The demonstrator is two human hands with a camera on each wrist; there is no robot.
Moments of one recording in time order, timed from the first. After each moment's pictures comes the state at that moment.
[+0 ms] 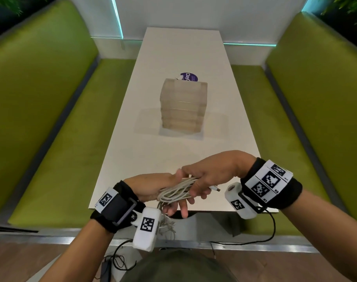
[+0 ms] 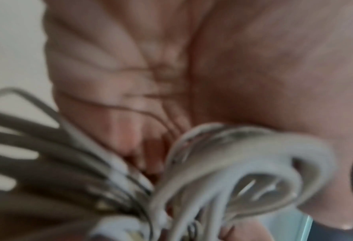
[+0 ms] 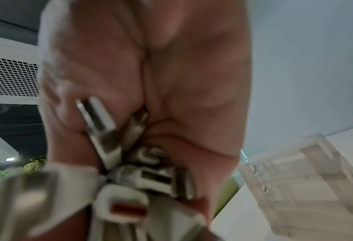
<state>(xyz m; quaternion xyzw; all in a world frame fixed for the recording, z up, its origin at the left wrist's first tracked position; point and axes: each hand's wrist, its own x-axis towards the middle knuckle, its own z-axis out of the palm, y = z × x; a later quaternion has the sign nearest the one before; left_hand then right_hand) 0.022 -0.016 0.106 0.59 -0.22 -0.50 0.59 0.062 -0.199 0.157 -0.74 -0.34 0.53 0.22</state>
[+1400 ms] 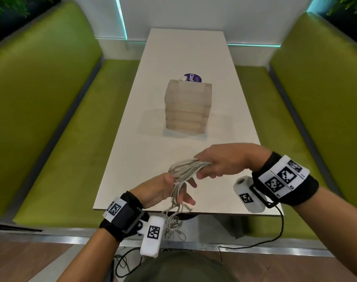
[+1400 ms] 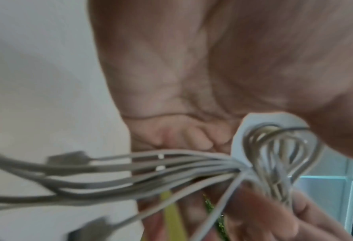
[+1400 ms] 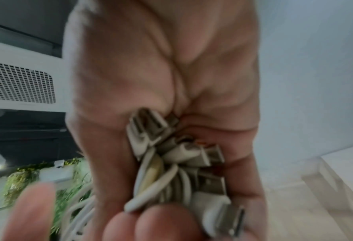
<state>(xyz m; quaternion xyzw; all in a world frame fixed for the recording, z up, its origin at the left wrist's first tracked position) 0.013 -0.009 0.068 0.56 -0.17 -0.36 0.73 0.079 -0.210 0.170 -0.84 -0.36 0.37 0.16</state>
